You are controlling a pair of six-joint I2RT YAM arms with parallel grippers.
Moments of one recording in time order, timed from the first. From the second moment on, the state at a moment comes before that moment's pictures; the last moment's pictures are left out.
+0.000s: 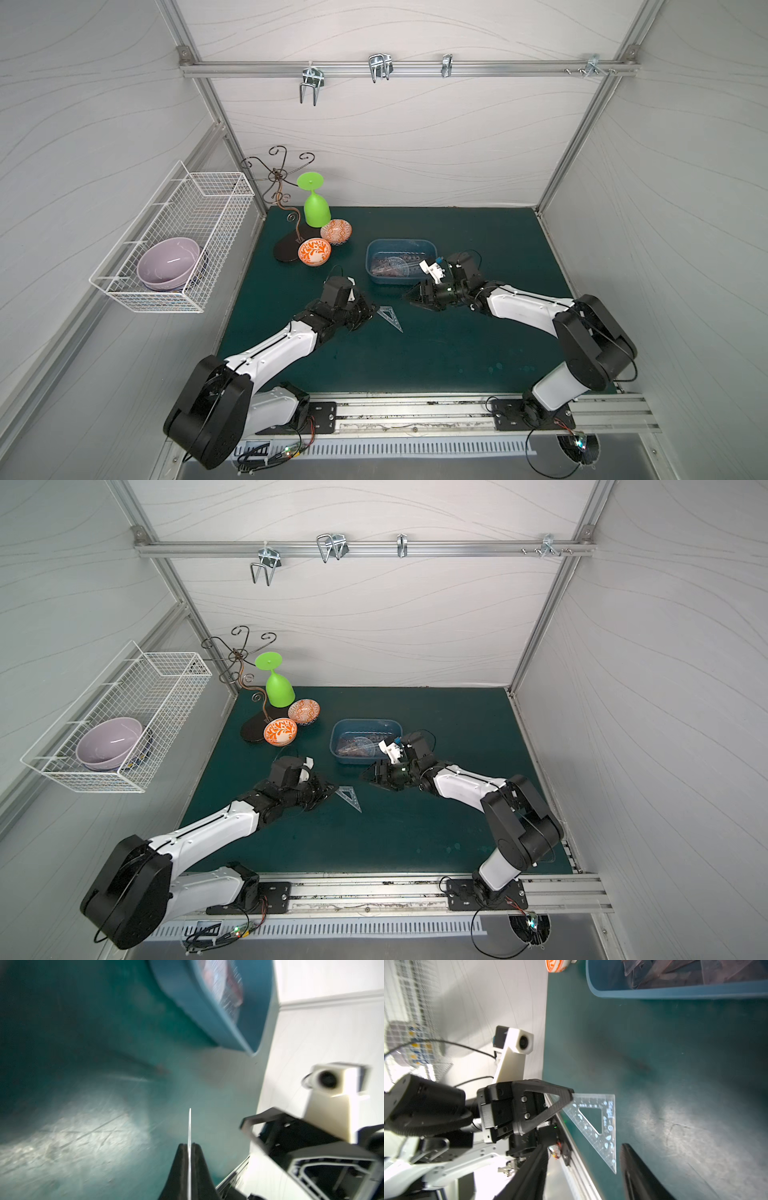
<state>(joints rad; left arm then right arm) -0.45 1.17 0.52 -0.03 0.31 -1.14 0.64 1.58 0.82 0.11 -0.79 0.85</state>
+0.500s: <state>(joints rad) -0.45 1.14 0.53 0.17 0.24 -1.25 0.62 1.67 0.77 0.38 -0.90 1.15</state>
